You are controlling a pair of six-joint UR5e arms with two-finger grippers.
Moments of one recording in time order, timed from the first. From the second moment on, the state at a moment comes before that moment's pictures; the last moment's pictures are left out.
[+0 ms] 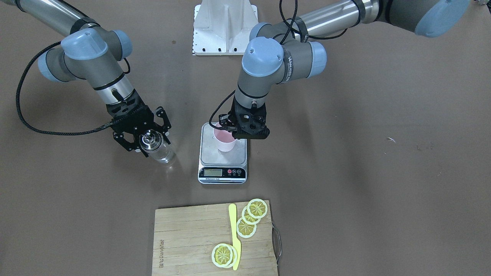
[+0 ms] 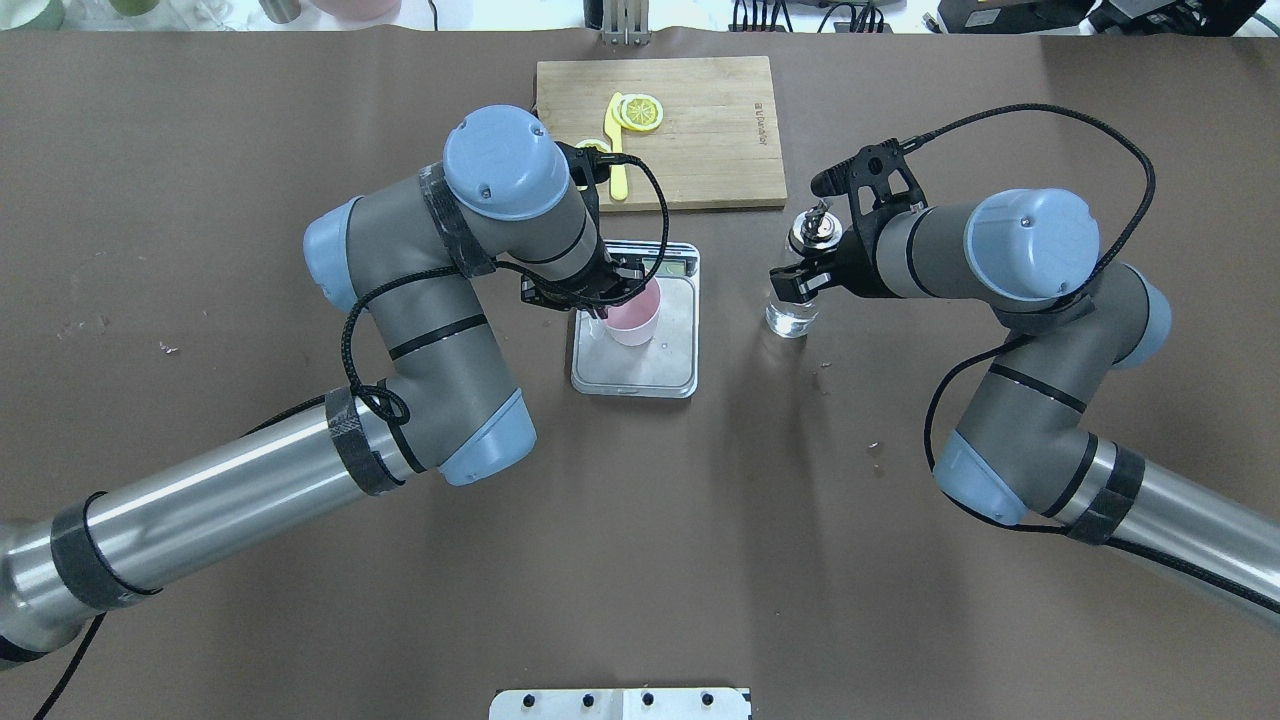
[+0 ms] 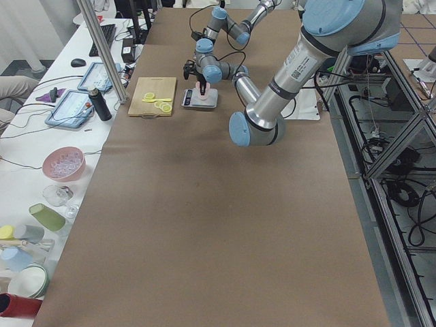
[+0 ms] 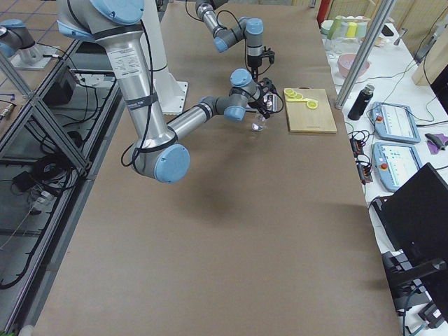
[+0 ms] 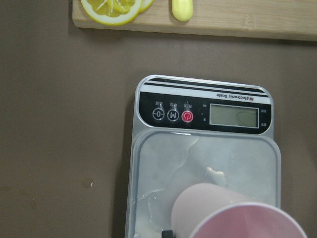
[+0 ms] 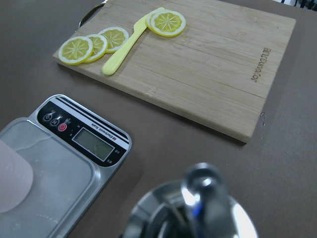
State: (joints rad) left arm -0.60 -2.42 -1.42 -1.79 -1.95 -1.23; right arm 0.69 -1.19 1.68 -0.91 1.76 0.69
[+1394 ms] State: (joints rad) left arm -0.62 -2.42 -1.50 -1.81 -1.96 -1.24; right arm 0.73 -1.16 1.80 -1.18 1.81 0.68
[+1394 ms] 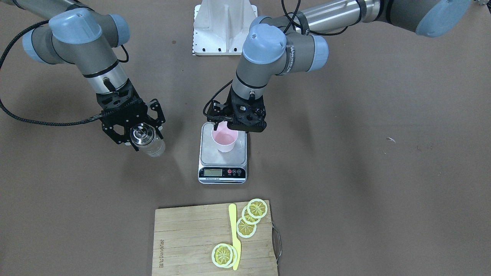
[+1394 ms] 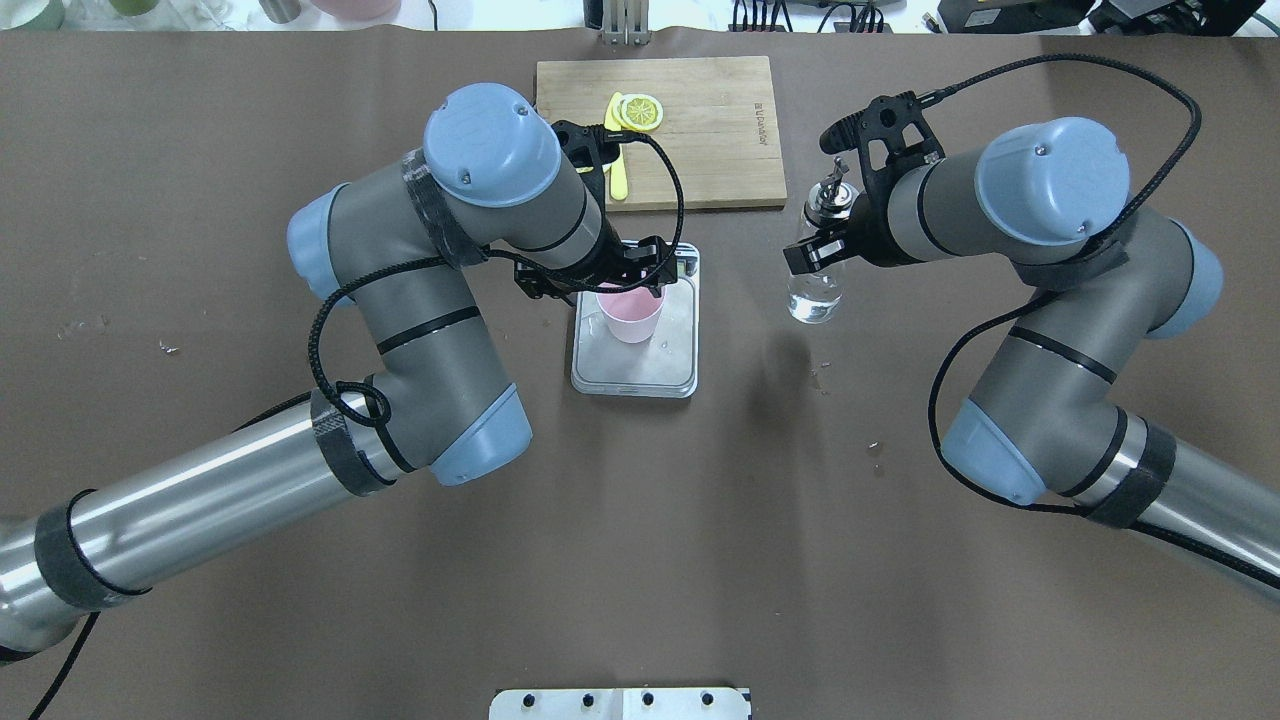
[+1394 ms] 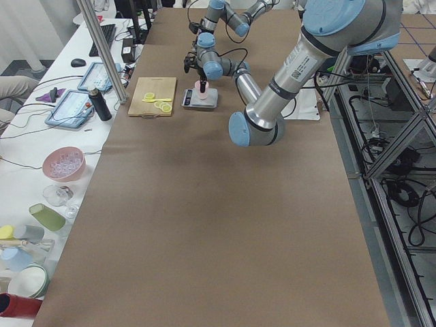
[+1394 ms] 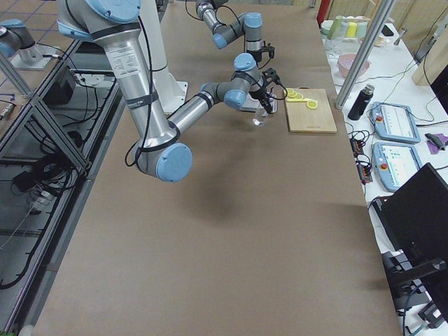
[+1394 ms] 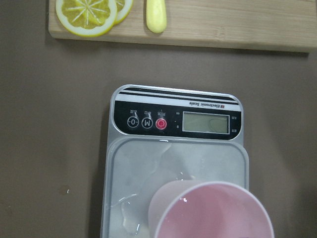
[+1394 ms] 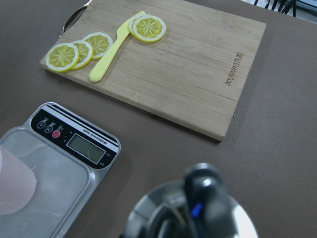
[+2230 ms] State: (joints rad) left arm -0.84 -2.26 -1.68 -1.81 -2.17 -1.17; right arm 0.72 -1.06 1.86 -1.53 1.76 0.53
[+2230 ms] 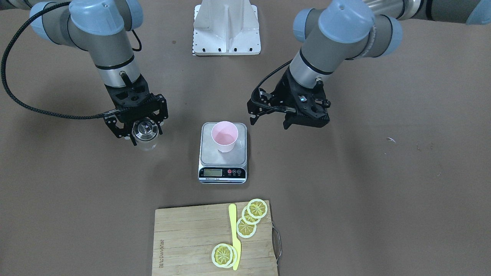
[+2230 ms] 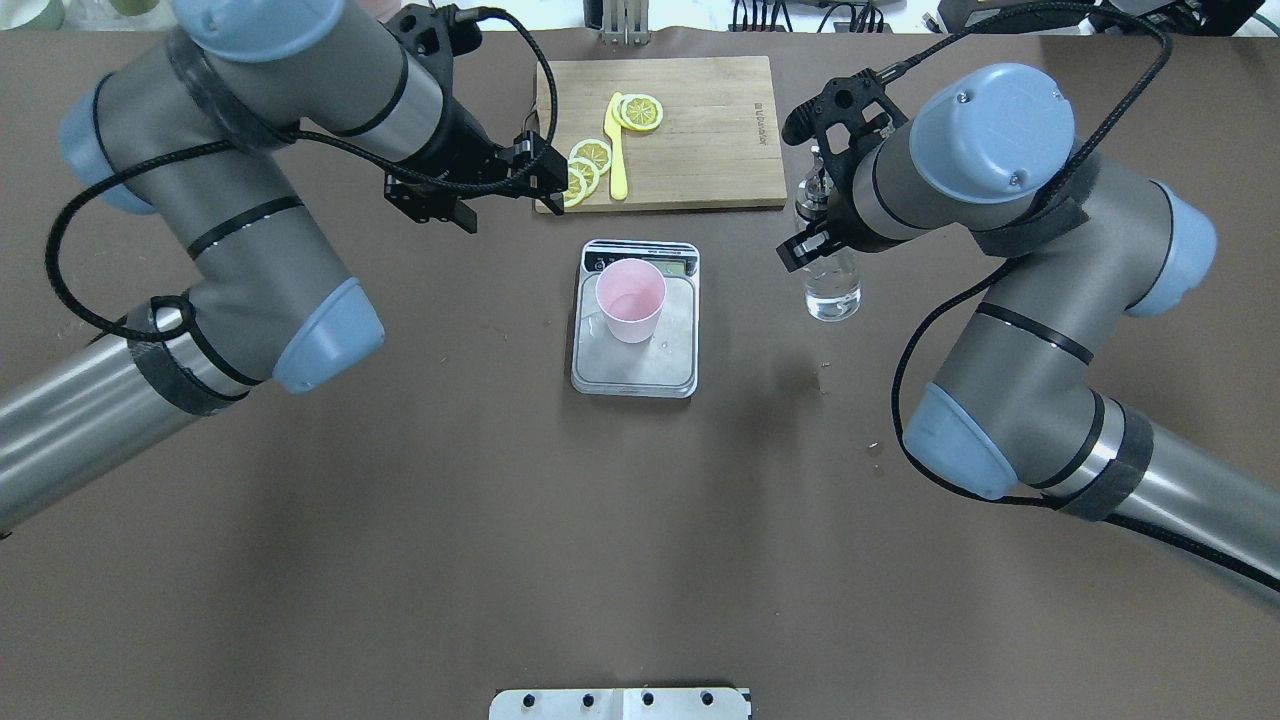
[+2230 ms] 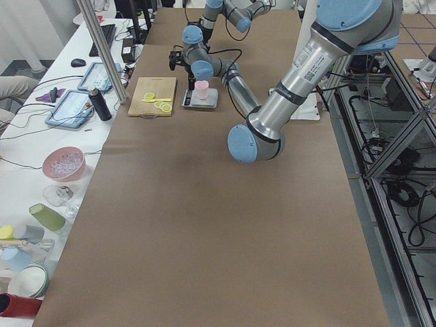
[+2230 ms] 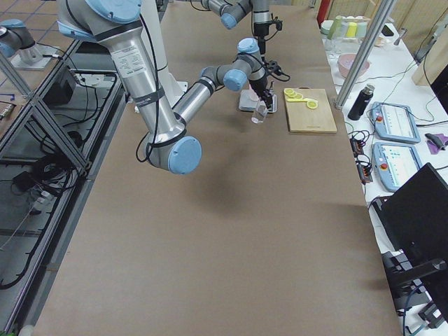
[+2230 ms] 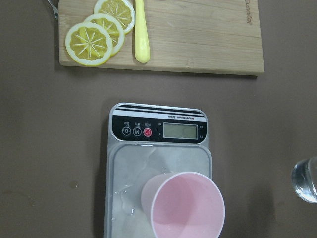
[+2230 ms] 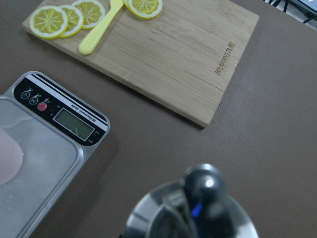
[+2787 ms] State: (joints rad) left arm -1.00 -2.12 -1.68 -1.76 -2.20 -0.94; right arm 0.66 -0.96 1.86 -1.77 1.68 0.45
